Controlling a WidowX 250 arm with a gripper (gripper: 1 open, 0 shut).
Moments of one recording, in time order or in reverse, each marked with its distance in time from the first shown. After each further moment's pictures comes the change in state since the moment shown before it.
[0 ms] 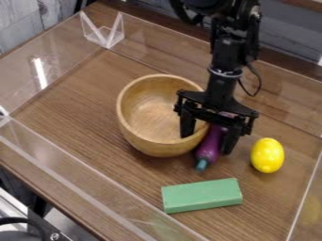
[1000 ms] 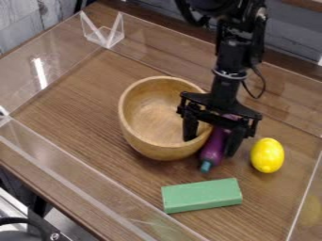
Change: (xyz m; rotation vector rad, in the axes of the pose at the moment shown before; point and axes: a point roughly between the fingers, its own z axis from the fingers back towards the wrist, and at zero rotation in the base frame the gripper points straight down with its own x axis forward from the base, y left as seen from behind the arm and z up) arm -0.002 -0.004 0.000 0.010 0.019 0.018
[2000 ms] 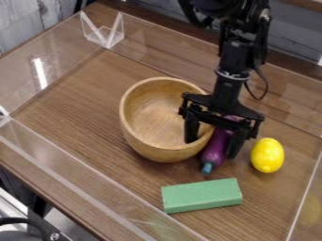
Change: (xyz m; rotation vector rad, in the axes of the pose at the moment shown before) arm -0.001 -0.002 0.000 0.010 0.017 0.015
